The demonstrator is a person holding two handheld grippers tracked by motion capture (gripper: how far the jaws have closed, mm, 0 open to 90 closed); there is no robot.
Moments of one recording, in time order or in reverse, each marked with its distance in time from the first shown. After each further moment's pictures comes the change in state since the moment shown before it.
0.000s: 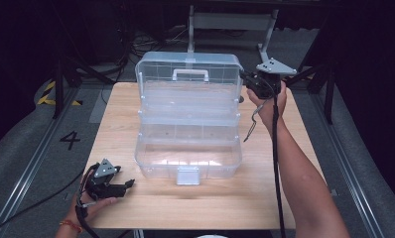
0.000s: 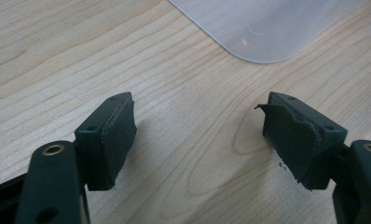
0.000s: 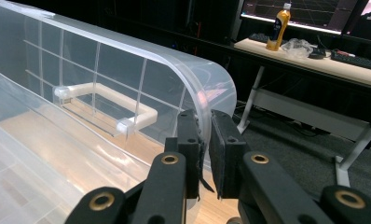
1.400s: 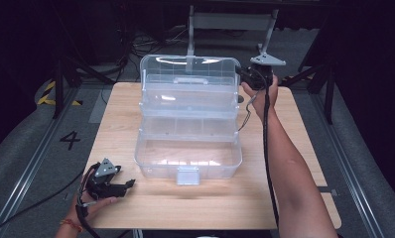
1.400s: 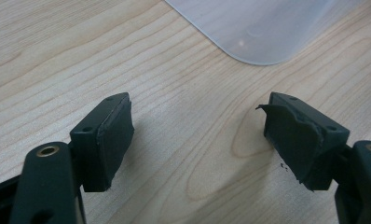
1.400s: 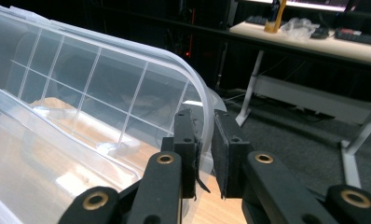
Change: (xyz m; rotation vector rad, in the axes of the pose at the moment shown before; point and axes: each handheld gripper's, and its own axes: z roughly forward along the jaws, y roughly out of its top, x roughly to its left) left arm 0.001 0.002 0.002 0.001 -0.004 0.012; right arm -0.024 -0.013 0.055 0.048 -0.003 0.065
